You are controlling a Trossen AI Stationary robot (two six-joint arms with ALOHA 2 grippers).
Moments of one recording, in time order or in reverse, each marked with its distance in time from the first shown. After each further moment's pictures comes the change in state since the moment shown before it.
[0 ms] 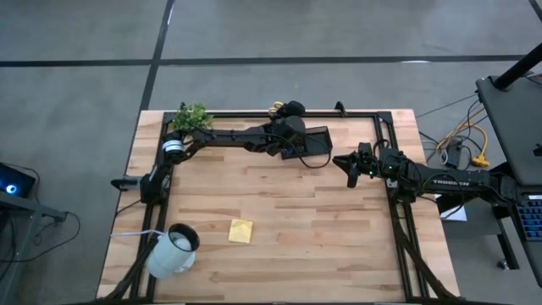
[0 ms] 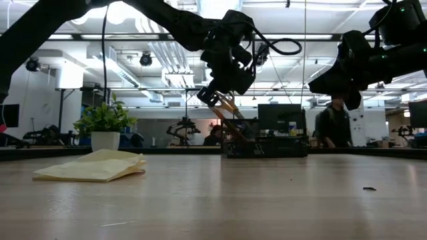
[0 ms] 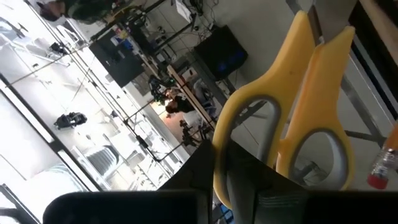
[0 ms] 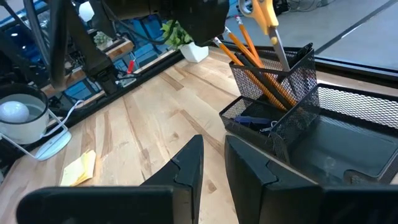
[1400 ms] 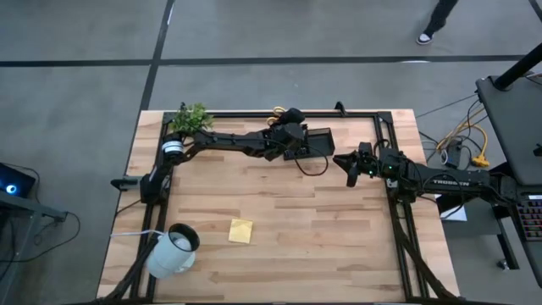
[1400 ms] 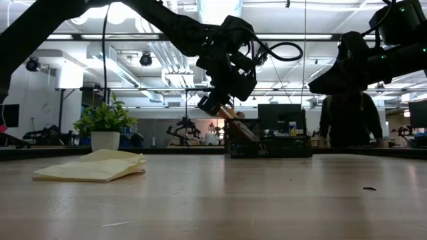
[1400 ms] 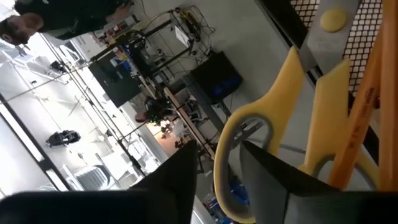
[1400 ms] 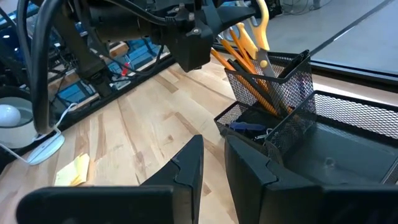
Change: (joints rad) left arm -0.018 -0.006 -0.079 0.029 0.095 -0.074; right arm 0.000 0.000 0.000 0.000 0.025 -0.002
